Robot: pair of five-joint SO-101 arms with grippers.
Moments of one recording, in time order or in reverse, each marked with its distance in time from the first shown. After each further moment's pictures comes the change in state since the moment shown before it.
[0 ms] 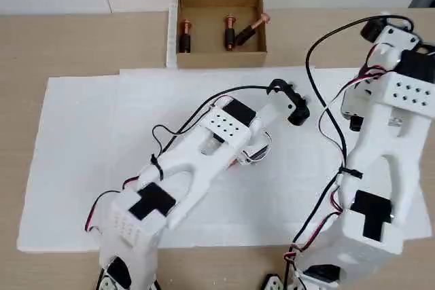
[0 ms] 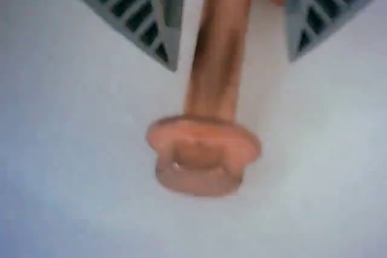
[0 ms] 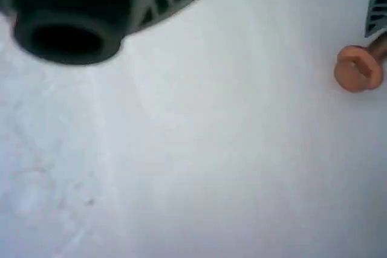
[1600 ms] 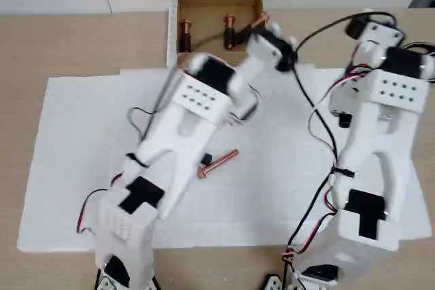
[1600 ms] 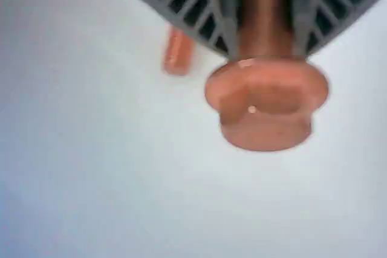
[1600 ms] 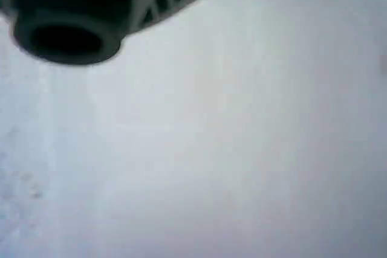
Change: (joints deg) left arm -7.6 -2.6 -28.6 20.8 4.0; right arm -5.5 0.0 0.0 0.0 0.0
